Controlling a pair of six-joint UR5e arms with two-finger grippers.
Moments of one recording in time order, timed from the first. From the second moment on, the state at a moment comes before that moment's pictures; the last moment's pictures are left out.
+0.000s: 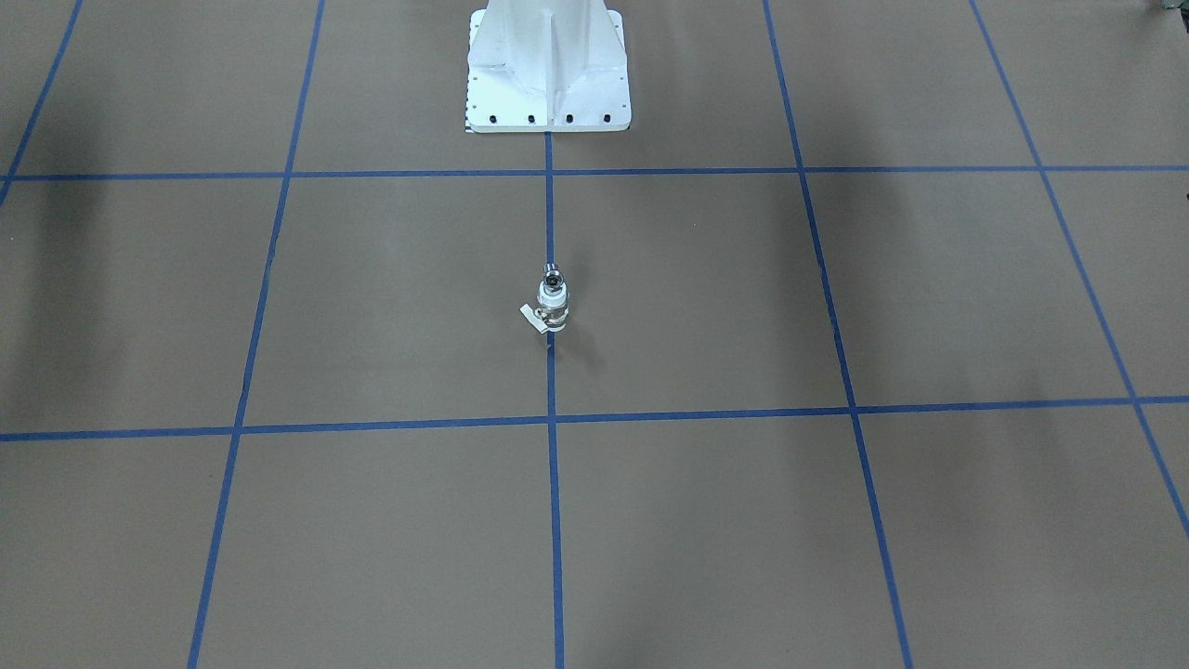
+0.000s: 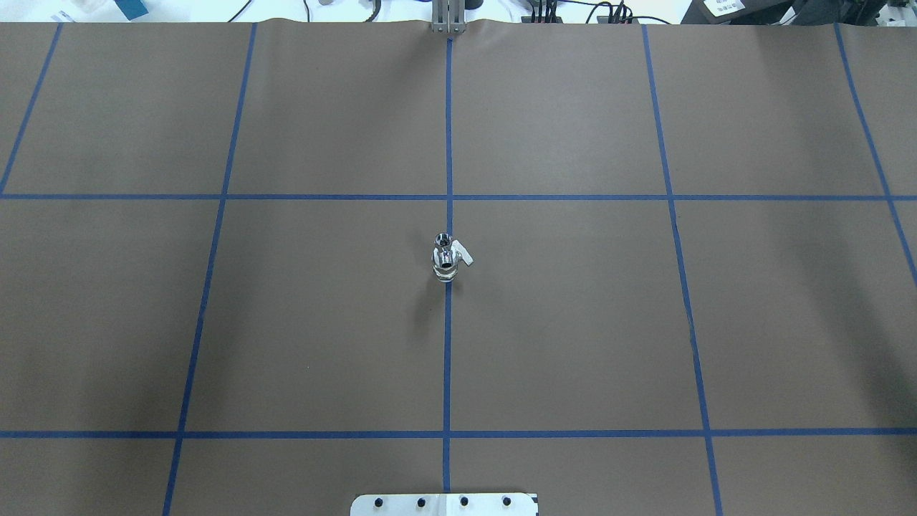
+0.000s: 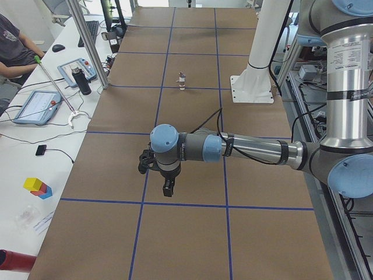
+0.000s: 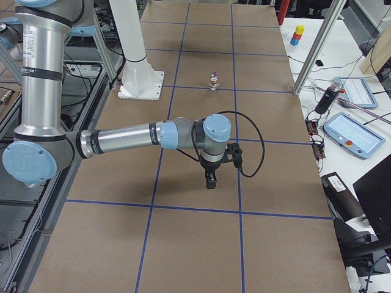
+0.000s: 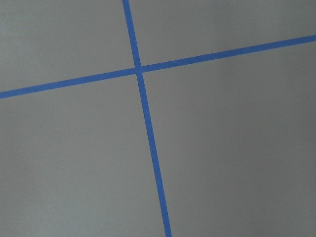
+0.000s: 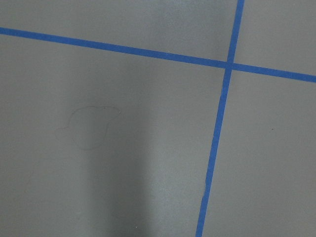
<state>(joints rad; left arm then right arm) -1.53 -1.47 -1.79 -1.49 -2.38 0.05 1.47 -1.68 1.87 -1.72 2.36 -0.05</state>
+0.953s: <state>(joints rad) -1.53 -1.47 -1.80 -1.50 -2.41 0.04 1.47 -1.68 1.87 -1.72 2.32 -0.04</state>
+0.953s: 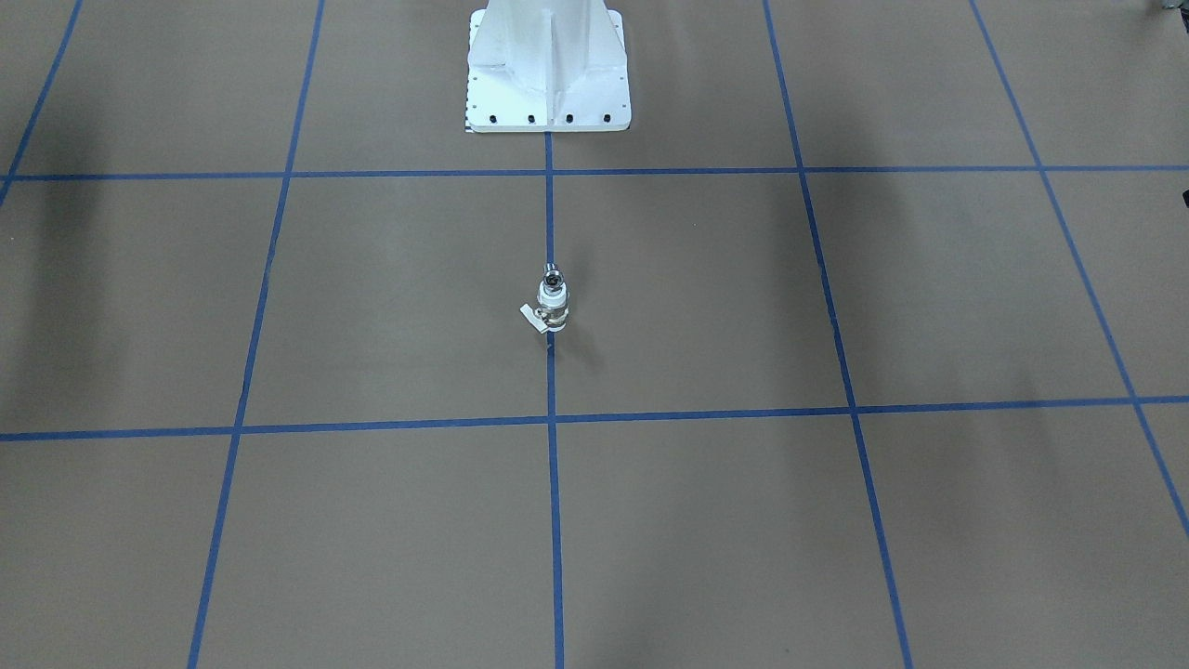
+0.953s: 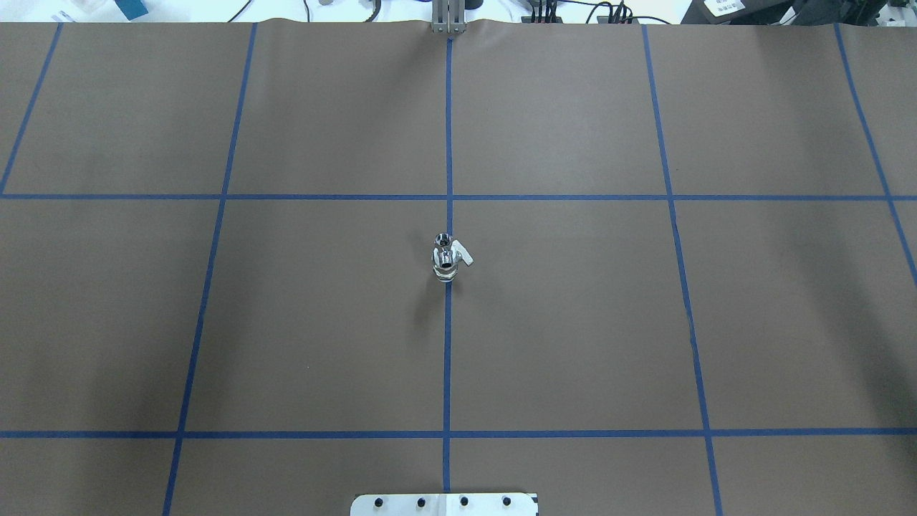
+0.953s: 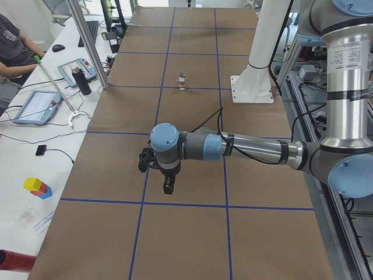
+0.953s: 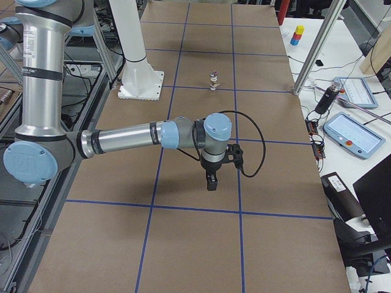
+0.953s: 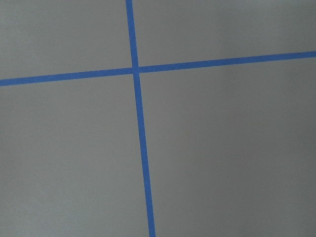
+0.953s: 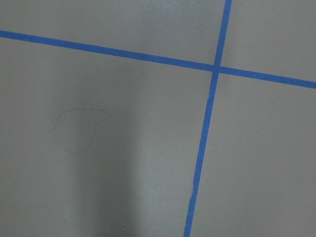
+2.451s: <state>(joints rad) -1.54 -1.47 -1.79 -1.50 -2.41 0.04 1.47 -1.68 1.87 -1.72 2.32 0.04</state>
